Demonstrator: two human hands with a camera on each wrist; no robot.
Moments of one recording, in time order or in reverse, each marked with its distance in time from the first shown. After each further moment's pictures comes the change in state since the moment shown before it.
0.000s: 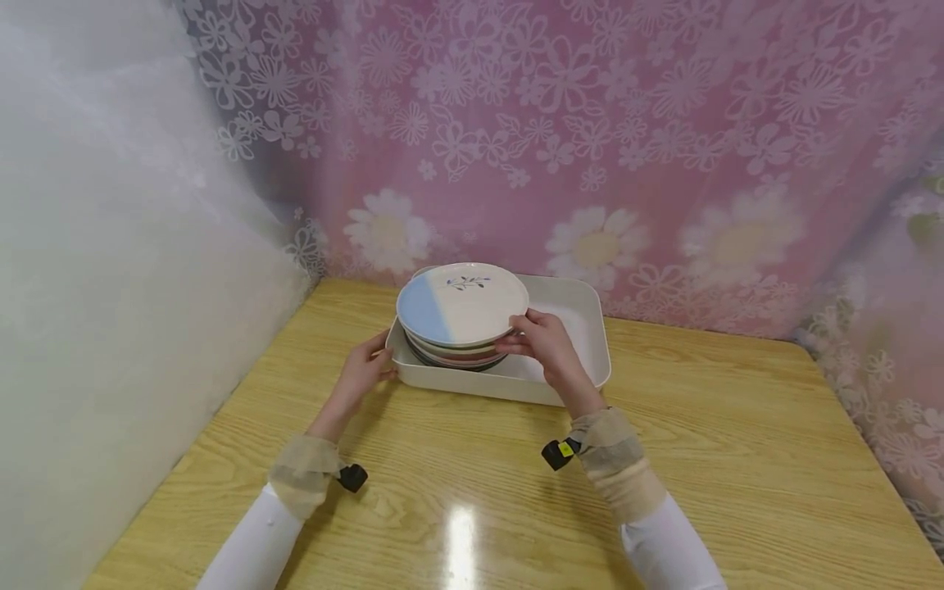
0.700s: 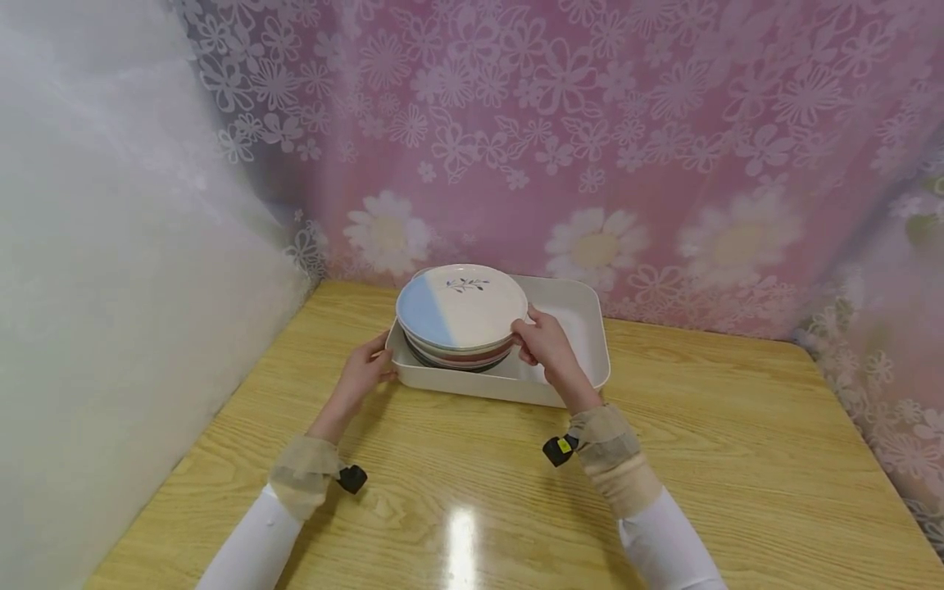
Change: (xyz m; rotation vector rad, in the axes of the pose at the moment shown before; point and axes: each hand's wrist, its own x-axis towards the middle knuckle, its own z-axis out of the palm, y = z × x) left_hand 0.001 -0.001 0.001 0.013 0.010 -0.003; right_hand 0.007 0.002 -0.005 -0.214 0.024 0.024
